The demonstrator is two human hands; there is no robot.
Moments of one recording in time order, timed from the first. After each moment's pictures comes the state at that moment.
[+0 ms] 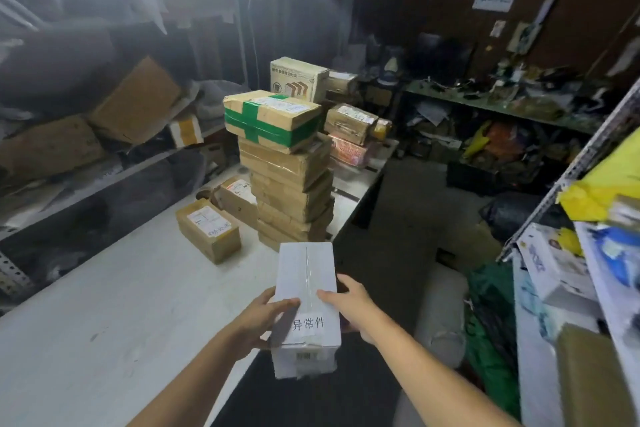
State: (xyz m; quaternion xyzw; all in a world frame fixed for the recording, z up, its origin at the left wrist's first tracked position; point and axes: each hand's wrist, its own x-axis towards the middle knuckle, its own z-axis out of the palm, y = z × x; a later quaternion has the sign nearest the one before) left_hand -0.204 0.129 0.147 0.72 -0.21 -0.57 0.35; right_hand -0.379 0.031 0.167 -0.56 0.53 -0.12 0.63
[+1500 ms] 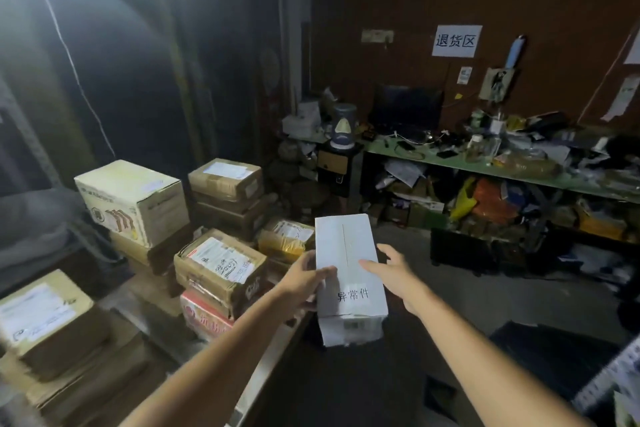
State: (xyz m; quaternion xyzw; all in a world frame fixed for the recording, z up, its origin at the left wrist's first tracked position) left_hand -0.310 -0.675 0.243 0.66 -0.33 -0.51 0.44; right_hand -0.497 -0.745 0.264 -0.61 0.51 -0.27 0.54
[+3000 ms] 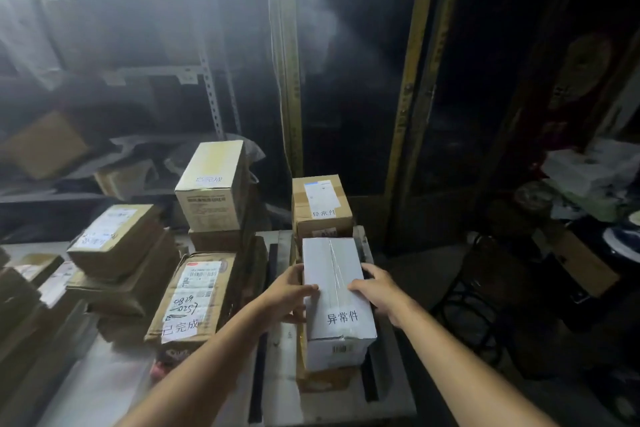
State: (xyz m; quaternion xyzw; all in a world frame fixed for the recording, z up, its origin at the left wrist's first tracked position) left_hand -0.187 -0.943 0.231 0.77 0.08 -0.30 0.56; right_hand -0.210 -1.145 0.222 -0.78 0.20 0.17 0.57
